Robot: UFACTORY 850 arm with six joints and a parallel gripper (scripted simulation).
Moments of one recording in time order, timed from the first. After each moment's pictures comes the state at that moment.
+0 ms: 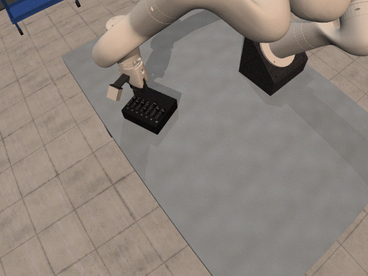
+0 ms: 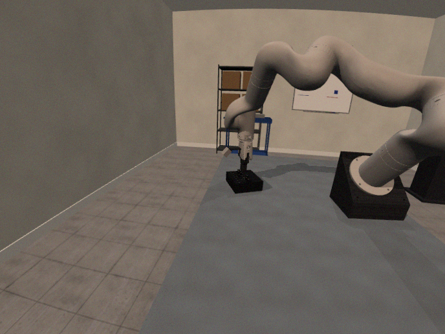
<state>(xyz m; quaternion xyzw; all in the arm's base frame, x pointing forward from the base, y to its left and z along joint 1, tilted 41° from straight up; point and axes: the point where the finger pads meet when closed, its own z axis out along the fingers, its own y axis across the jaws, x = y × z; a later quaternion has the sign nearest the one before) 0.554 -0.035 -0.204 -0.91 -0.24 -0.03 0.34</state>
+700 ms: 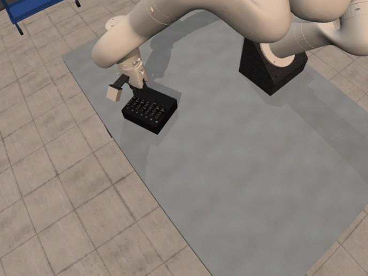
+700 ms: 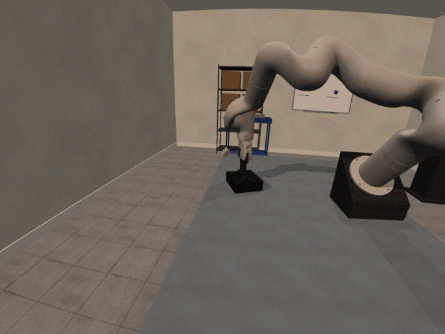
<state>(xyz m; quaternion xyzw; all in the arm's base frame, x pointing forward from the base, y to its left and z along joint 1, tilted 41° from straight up) 0.556 -0.034 -0.203 -0.91 -0.24 -0.03 0.34</state>
